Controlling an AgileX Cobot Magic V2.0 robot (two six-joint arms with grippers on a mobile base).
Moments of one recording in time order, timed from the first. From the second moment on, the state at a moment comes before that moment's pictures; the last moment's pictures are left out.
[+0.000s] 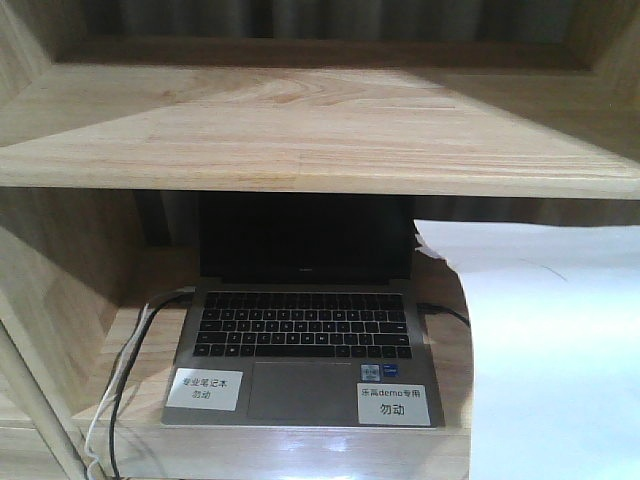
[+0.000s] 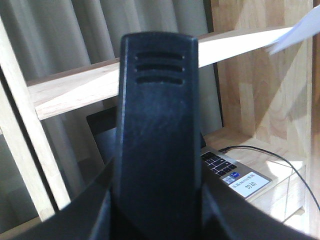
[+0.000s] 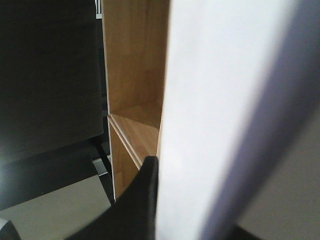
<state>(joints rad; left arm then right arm) -0.40 -0.02 -0.70 -0.15 0.83 0.28 0.13 0.36 -0.06 -0.27 -1.18 1.45</state>
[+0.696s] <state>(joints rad) -0.40 -0.02 -0.70 -0.15 0.83 0.28 0.13 0.36 -0.06 -0.27 -1.18 1.45</state>
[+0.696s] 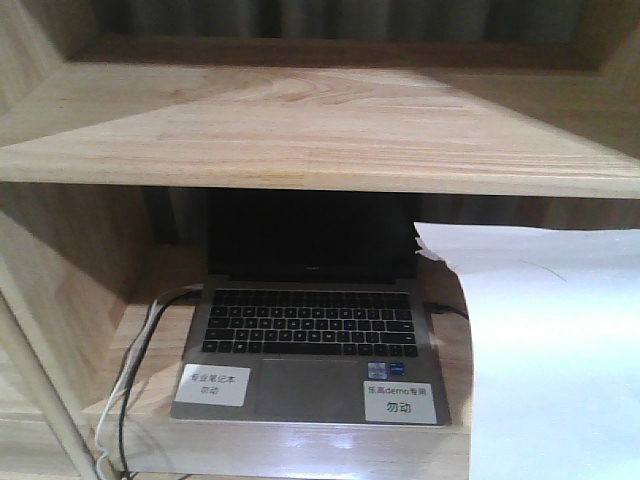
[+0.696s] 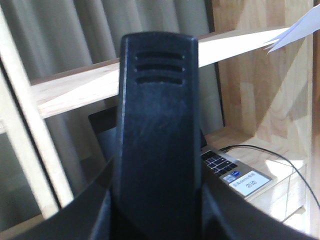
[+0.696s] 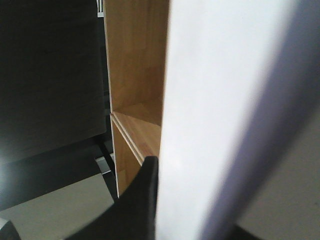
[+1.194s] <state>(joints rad) -0.40 -0.02 -0.70 -0.15 0.83 0.28 0.13 0.36 -0.06 -0.27 -1.18 1.45</state>
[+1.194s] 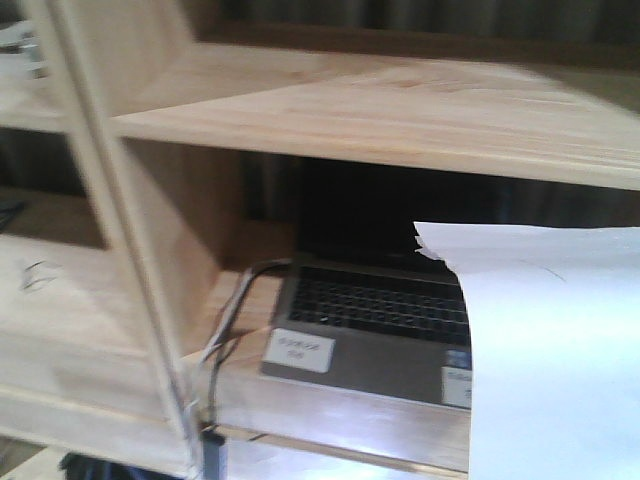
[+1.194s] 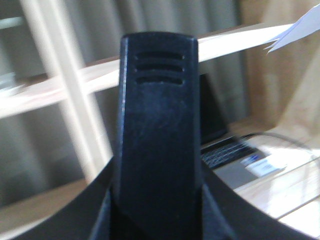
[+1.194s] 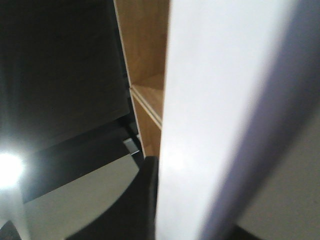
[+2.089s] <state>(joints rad) -0.40 -0.02 -0.70 -0.15 0.83 0.28 0.13 0.36 -0.06 -0.27 -1.18 1.45</state>
